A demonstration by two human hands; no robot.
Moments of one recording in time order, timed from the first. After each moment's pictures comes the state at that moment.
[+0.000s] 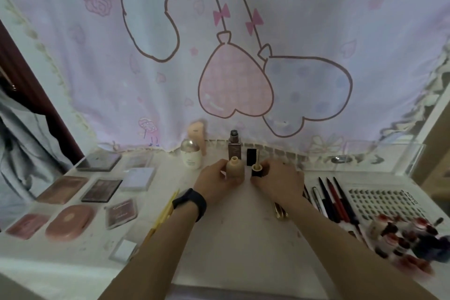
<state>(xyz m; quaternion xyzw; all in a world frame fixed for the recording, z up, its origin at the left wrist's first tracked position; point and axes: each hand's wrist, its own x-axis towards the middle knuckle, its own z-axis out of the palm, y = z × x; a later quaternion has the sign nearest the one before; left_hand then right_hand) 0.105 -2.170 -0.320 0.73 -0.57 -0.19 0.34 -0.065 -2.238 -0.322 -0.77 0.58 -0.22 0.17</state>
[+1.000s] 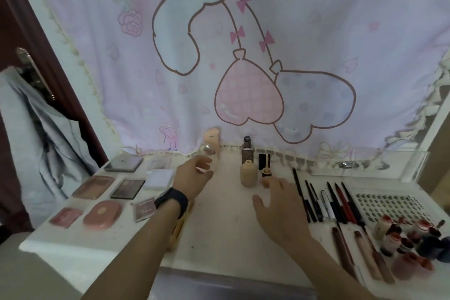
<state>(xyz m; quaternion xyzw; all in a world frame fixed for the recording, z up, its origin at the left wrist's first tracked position) 0.162 -2.120 -0.288 0.77 -0.47 -0.14 0.41 -0.072 -2.136 -0.308 -0.80 0.48 -0.32 0.17</state>
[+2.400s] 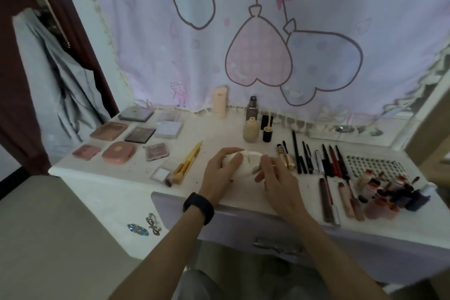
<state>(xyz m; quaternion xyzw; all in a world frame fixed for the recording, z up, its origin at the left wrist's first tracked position) 0.046 -2.034 -0.325 0.63 -0.42 -0.28 0.60 -0.105 -2.090 -0.336 -0.71 0.40 -0.38 0.44</state>
